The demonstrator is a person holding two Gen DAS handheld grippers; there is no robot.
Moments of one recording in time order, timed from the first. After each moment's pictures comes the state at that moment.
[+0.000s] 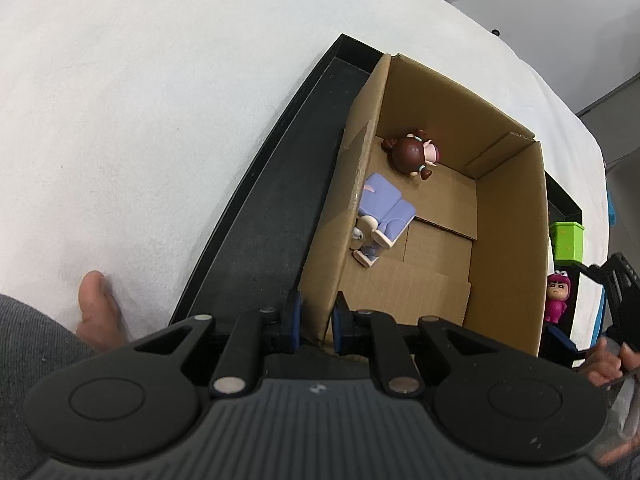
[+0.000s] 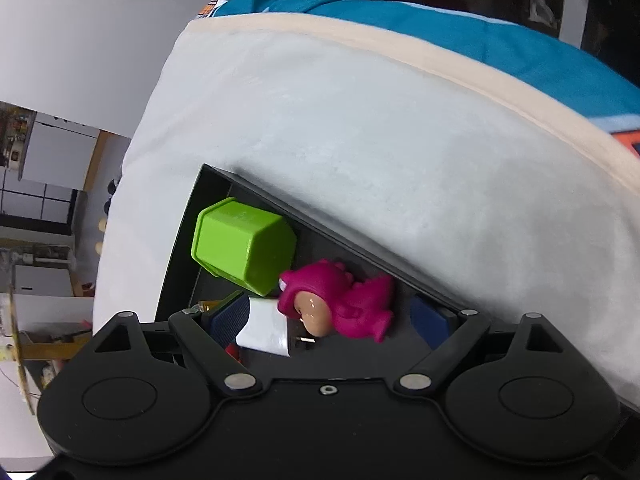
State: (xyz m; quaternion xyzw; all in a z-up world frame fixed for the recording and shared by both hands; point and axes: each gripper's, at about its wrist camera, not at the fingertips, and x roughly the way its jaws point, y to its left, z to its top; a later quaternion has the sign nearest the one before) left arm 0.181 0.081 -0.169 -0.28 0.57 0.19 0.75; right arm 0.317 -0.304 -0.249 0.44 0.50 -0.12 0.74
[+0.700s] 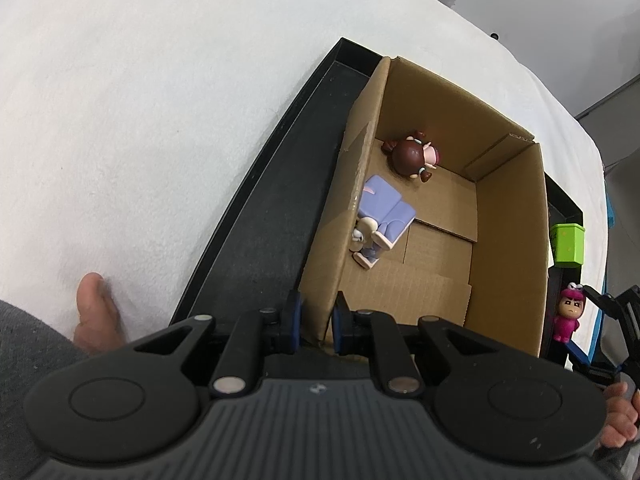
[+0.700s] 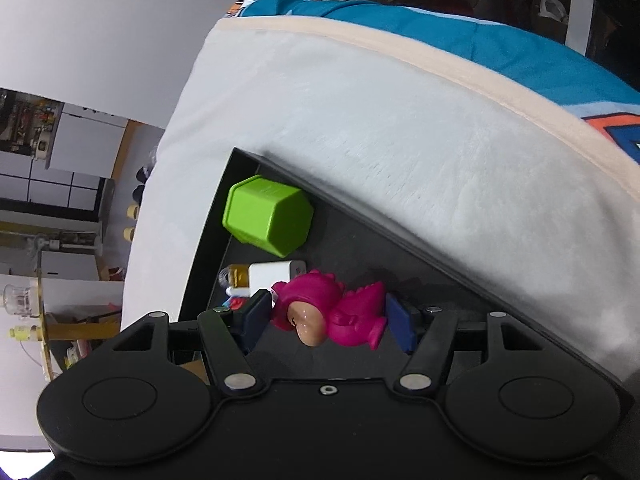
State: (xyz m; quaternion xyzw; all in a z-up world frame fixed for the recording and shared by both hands) left arm 0.178 0.081 -0.169 -0.28 0.56 0.19 0.76; right arm 0.282 -0.315 -0.222 0.45 0.50 -0.06 0.74
